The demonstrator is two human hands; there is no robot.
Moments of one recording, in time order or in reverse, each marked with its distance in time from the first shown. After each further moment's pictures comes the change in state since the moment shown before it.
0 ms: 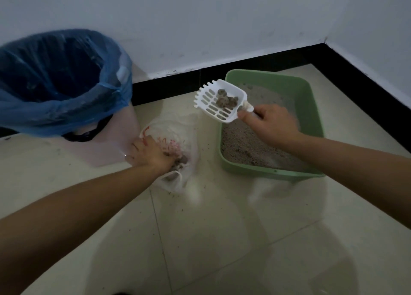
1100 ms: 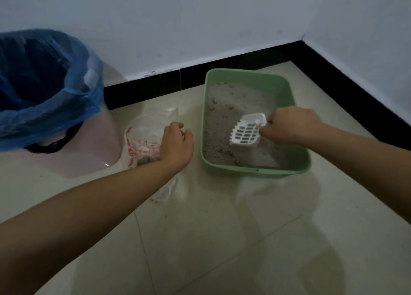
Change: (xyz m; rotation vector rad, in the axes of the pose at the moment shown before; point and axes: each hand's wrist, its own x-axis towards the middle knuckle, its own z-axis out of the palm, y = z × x) left_hand -0.025 0.090 0.012 -0.516 0.045 0.378; right_hand -0.006 0.031 -0.058 -0.762 -0.271 0.225
